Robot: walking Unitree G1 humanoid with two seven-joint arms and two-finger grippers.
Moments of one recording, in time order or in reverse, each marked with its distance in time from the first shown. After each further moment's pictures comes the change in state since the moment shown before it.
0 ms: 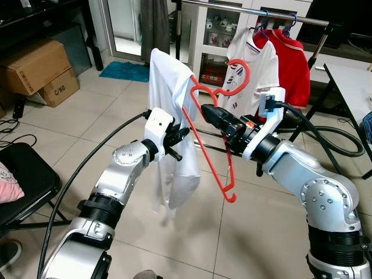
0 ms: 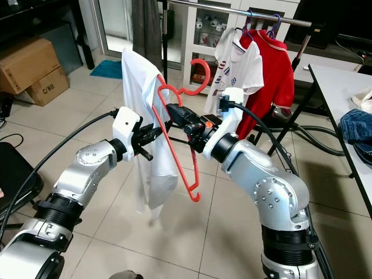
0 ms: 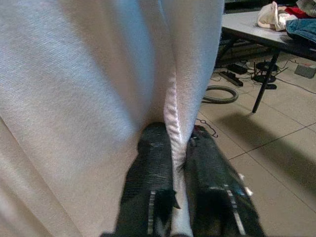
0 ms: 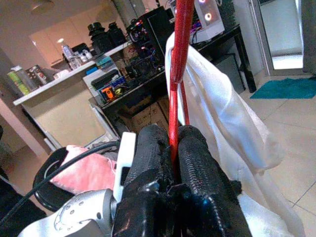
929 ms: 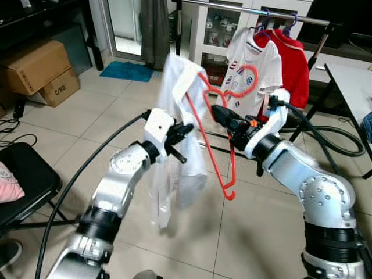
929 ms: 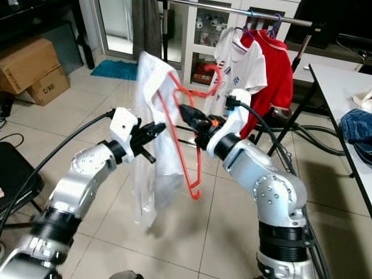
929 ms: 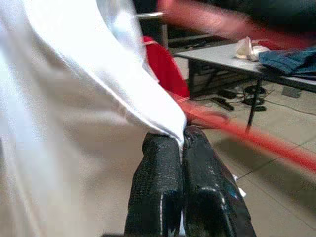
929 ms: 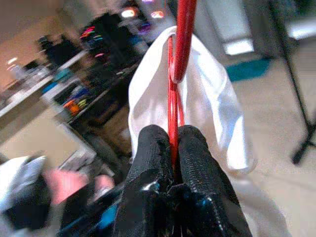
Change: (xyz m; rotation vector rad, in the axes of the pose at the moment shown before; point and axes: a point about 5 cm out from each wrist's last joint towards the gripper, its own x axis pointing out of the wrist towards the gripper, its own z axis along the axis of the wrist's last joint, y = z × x) left arm -0.014 -0.029 0.017 0.061 -0.152 -0.066; right arm 0.002 -0.025 -0.009 0.134 -0.004 -0.238
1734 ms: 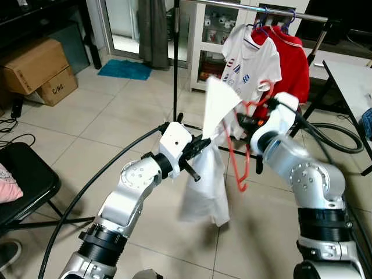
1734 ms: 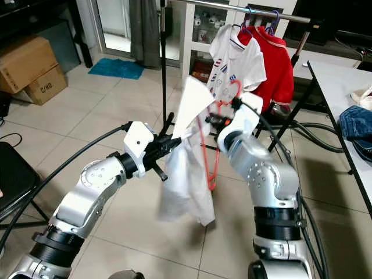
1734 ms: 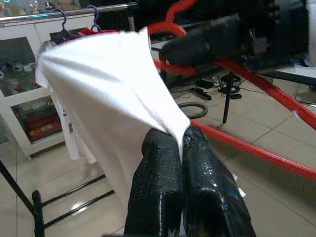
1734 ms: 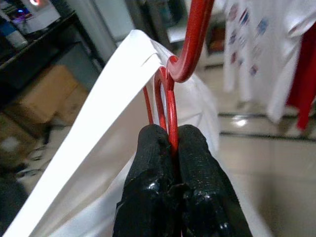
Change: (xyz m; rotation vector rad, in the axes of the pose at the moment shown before) left arm -0.001 -0.033 -0.001 0.013 0.030 -0.082; right arm 0.013 -0.040 0.011 -0.194 0.004 -0.454
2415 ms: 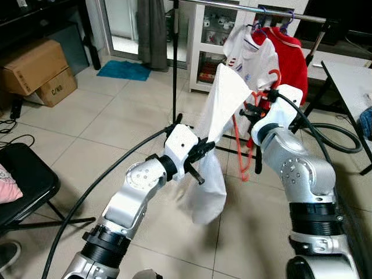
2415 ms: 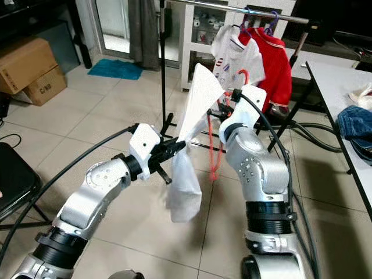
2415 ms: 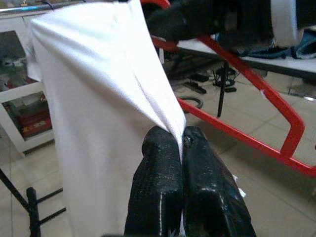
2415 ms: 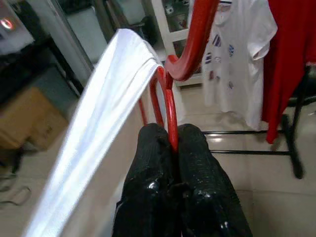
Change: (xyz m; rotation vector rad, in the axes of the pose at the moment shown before) left arm 0.003 -0.006 -0.001 0.011 0.046 -0.017; right arm 0.007 0.004 0.007 0.017 -0.088 -0.095
